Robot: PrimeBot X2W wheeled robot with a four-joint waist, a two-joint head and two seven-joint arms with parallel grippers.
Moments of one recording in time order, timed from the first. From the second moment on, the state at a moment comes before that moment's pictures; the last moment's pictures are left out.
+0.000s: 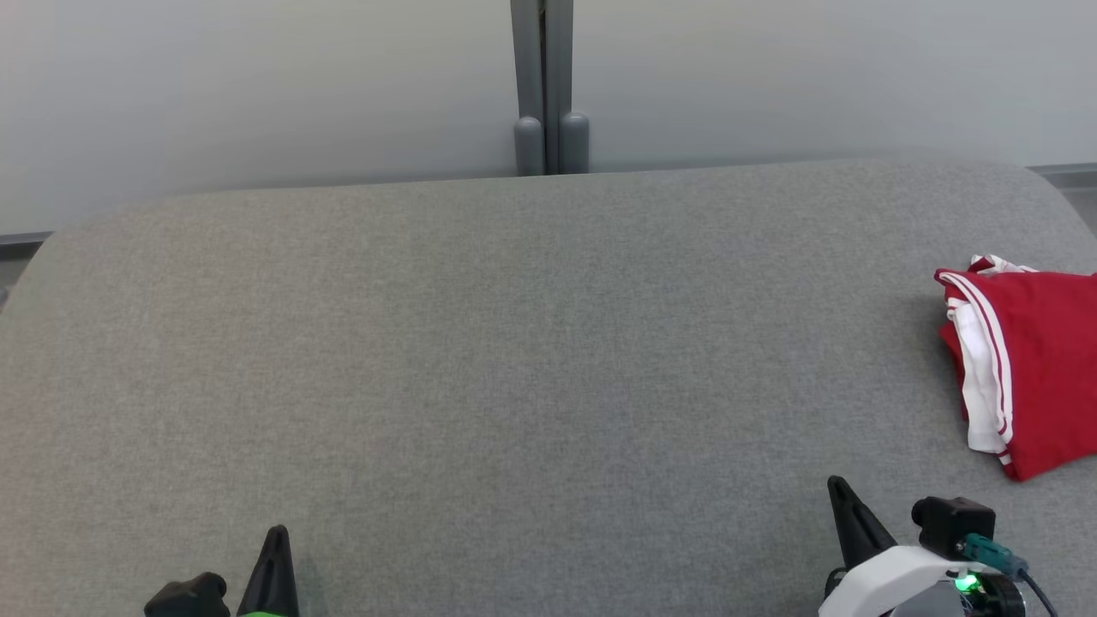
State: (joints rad) left arm 0.04 0.04 0.02 0.45 -0.33 -0.13 -0.23; right arm -0.08 -0.04 0.02 0.52 0.32 0.13 -0.23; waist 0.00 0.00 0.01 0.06
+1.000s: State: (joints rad) left arm 0.00 0.04 0.05 0.38 -0.80 -0.13 -0.11; right arm -0.08 -0.04 -0.02 0.42 0.79 0.13 -0.11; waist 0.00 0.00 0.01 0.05
